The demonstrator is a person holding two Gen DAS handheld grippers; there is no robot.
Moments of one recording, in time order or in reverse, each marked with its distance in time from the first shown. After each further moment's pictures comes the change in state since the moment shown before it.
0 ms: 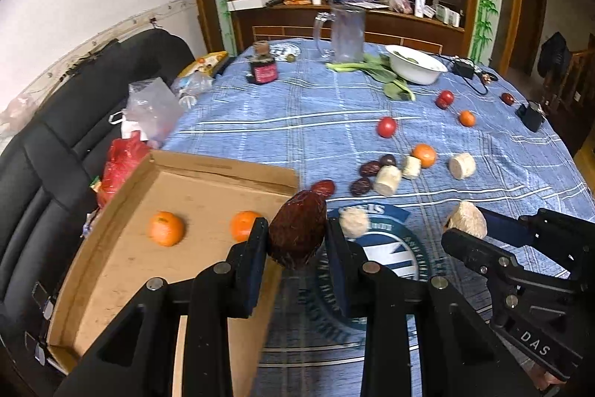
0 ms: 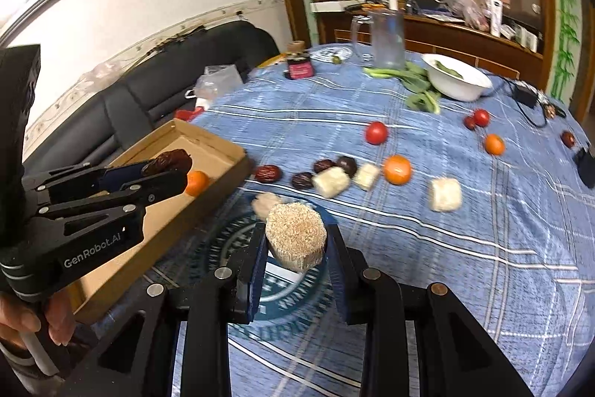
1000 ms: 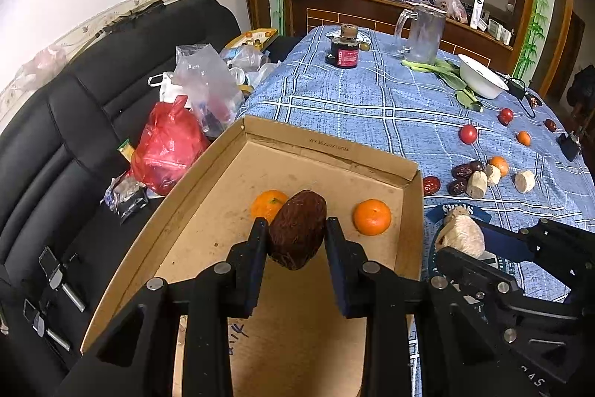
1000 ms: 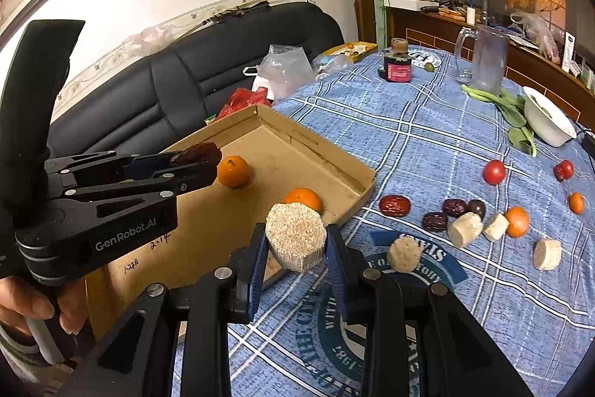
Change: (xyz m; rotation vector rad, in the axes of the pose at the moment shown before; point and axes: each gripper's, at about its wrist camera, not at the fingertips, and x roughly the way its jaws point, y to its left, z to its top) left arm 0.015 0.106 -0.010 -0.137 0.064 0.062; right arm 0.059 0.094 0.027 -0.136 0.064 0.139
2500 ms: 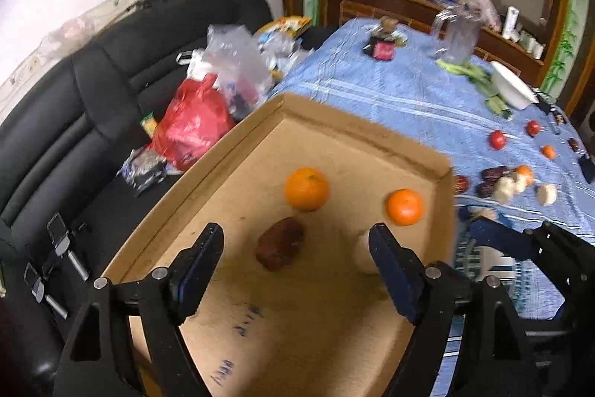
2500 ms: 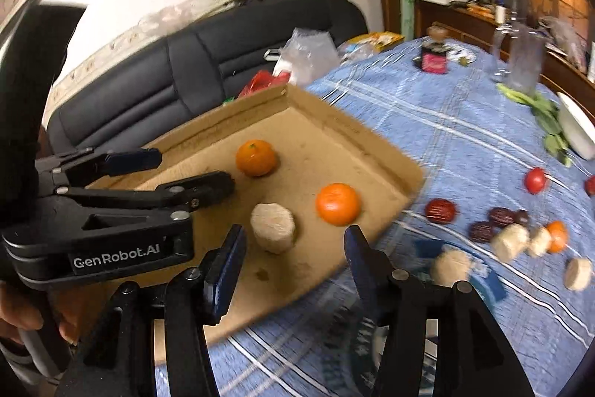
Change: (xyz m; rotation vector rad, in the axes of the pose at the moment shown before) left arm -0.002 0.008 -0.011 -0.095 0.014 0.072; right arm 0.020 0.007 -0.001 -0.049 0.019 0.042
